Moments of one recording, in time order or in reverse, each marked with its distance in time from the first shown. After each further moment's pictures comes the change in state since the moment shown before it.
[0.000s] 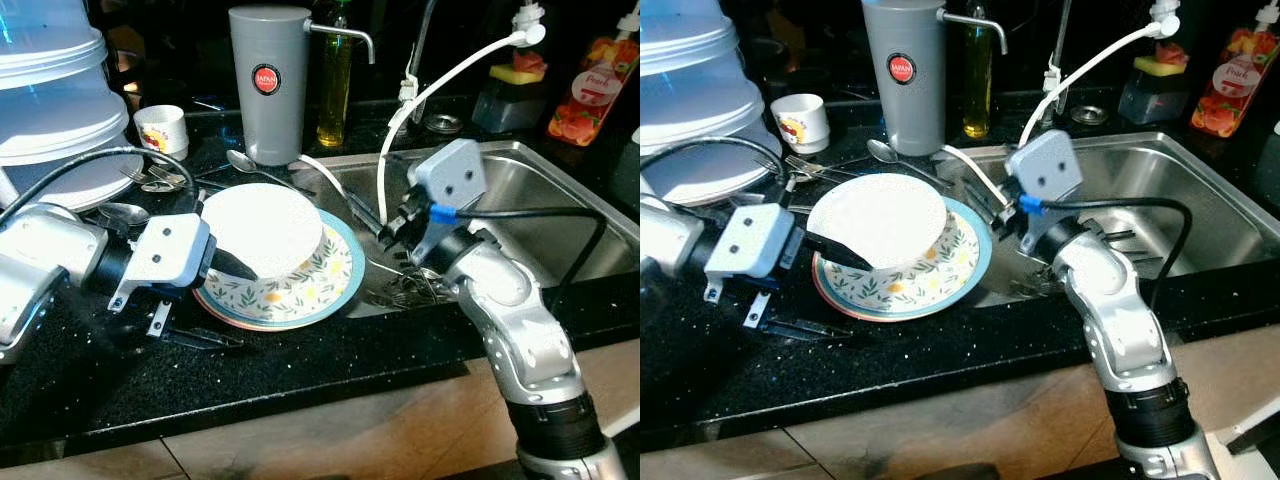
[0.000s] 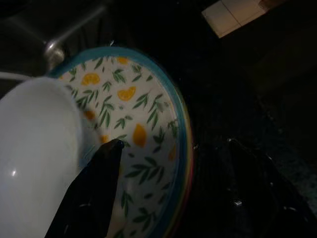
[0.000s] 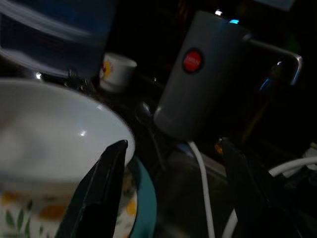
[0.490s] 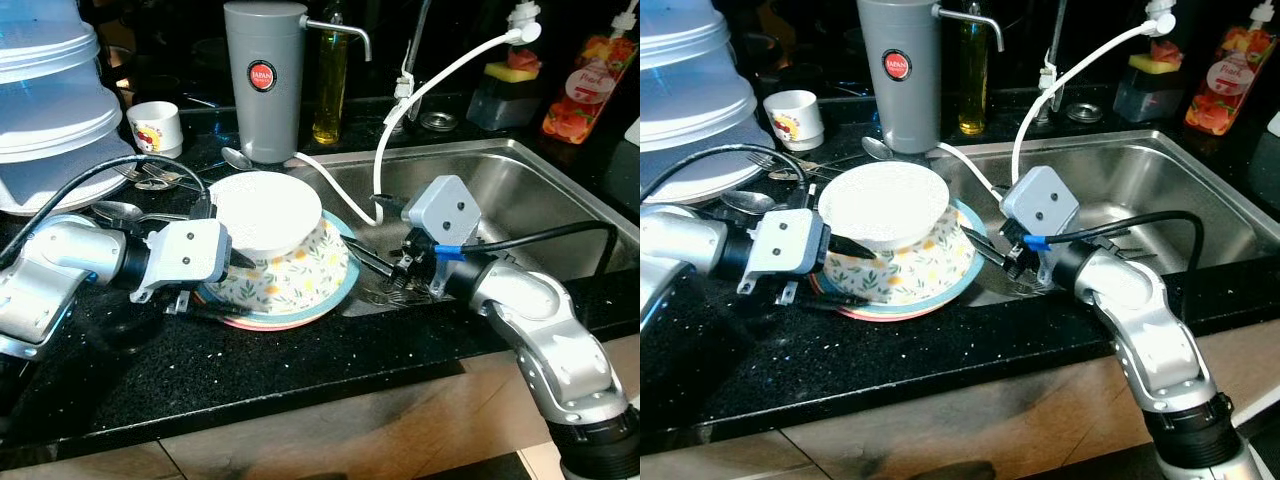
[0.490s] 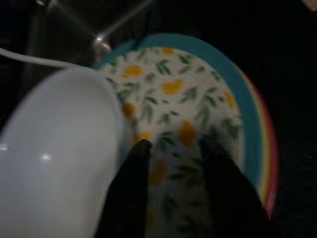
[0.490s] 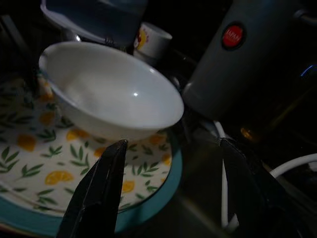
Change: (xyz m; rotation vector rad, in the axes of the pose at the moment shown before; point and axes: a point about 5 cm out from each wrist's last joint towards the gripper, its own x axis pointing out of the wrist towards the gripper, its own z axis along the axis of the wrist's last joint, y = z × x) left arm 0.016 0.021 -0.010 0.054 0.002 0.181; right arm -0.020 -0.003 -0.001 -0.030 0.071 0.139
